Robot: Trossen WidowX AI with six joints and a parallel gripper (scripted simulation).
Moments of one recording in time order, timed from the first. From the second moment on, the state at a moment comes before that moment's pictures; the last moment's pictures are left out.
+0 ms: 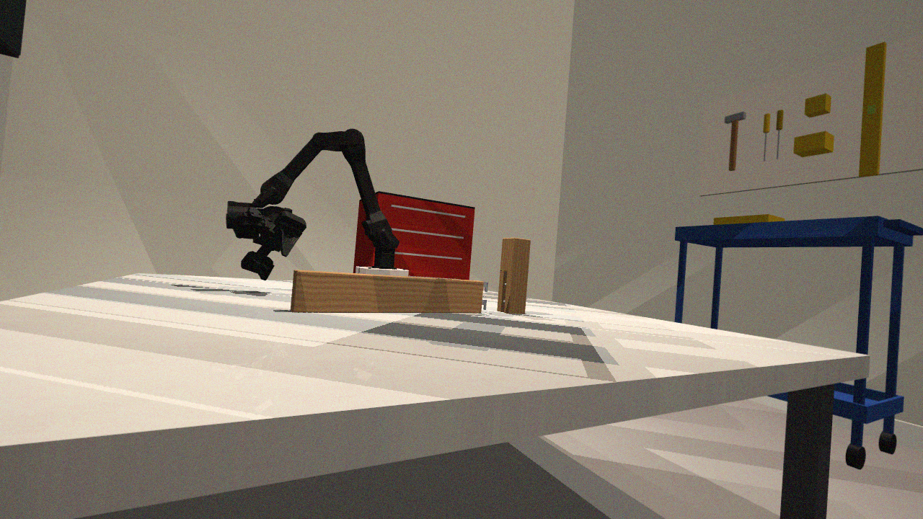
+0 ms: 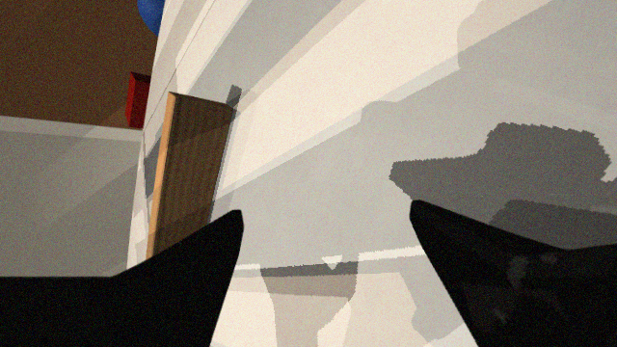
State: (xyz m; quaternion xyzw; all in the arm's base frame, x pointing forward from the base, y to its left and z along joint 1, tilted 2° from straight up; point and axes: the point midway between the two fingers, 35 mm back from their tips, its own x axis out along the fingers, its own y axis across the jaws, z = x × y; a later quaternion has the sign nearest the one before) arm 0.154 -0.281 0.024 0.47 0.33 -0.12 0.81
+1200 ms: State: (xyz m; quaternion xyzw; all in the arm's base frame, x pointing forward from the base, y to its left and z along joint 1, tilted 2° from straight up) arm 0.211 -0.229 0.190 0.53 0.40 -0.13 0.73
